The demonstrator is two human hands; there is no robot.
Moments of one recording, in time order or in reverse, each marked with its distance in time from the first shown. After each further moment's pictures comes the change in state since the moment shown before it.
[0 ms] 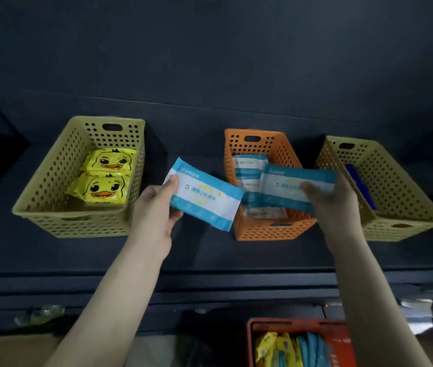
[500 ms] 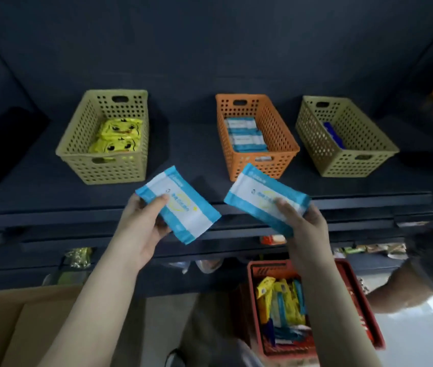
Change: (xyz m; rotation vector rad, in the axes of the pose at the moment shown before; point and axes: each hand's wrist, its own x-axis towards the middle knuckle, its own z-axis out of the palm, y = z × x) left_hand -0.123 -0.032 -0.105 0.114 -0.147 -0.075; right_hand -0.199 0.027 -0.034 0.627 -0.060 0.318
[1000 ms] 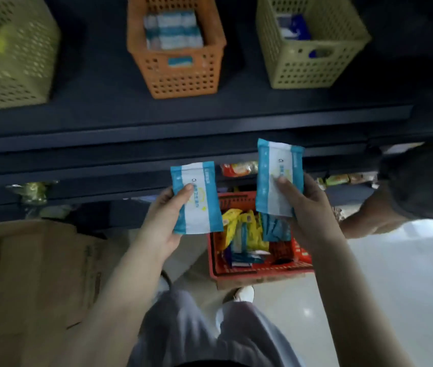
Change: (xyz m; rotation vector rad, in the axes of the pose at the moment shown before) left_hand -0.065 -0.205 0.136 0.123 -0.048 -0.265; right_hand 0.014 0.005 -0.217 -0.057 -0.105 0.273
